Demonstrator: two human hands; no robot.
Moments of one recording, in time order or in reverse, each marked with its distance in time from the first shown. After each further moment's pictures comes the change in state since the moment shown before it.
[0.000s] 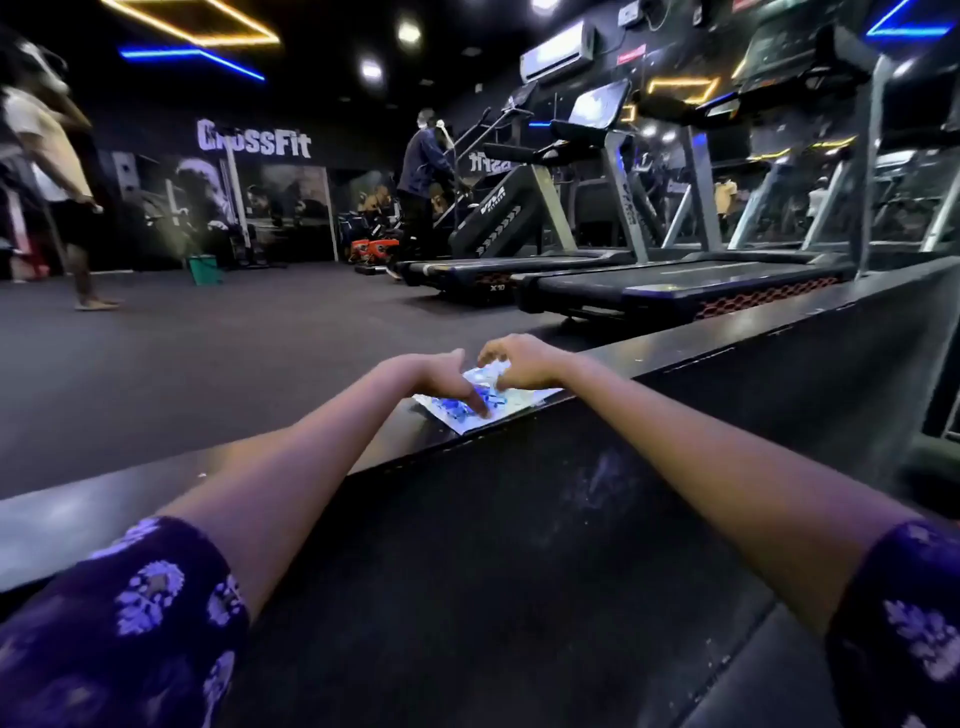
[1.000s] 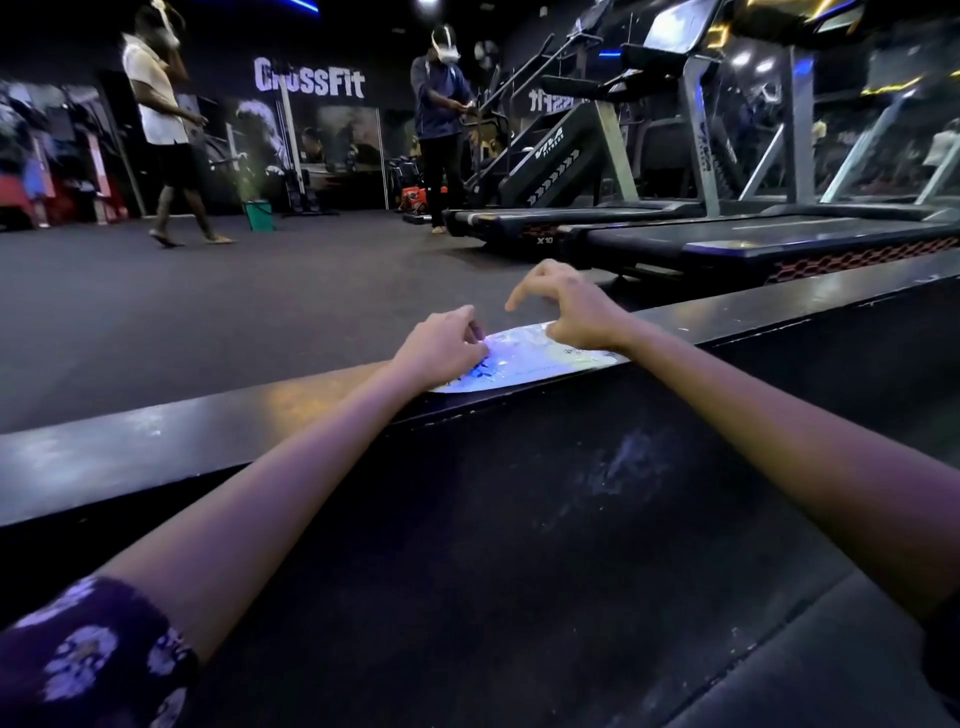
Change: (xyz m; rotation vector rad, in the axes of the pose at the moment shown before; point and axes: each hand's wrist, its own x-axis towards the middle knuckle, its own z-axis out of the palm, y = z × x) left_hand 0.024 -0.001 0.038 -0.094 0.467 0.029; right_hand 0.023 0.070 0.000 0.110 0.213 -0.273
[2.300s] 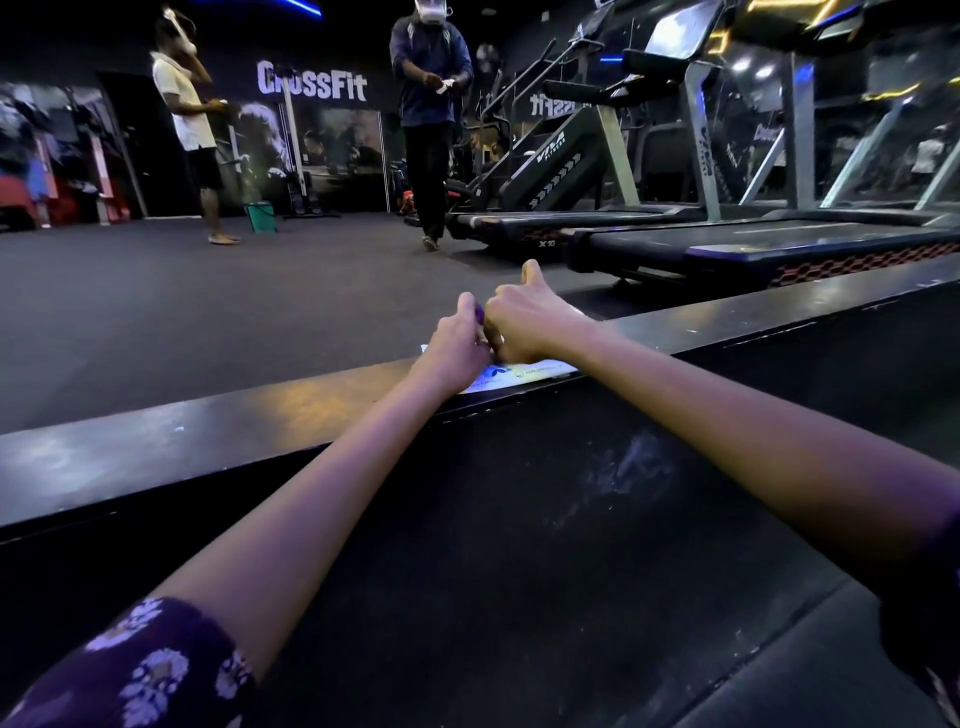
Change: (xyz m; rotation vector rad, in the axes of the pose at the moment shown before) left_hand -0.003 -0.001 0.009 -0.204 0.100 -0.017; right_hand 0.017 -0.066 0.020 -0.694 -0.163 -0.148
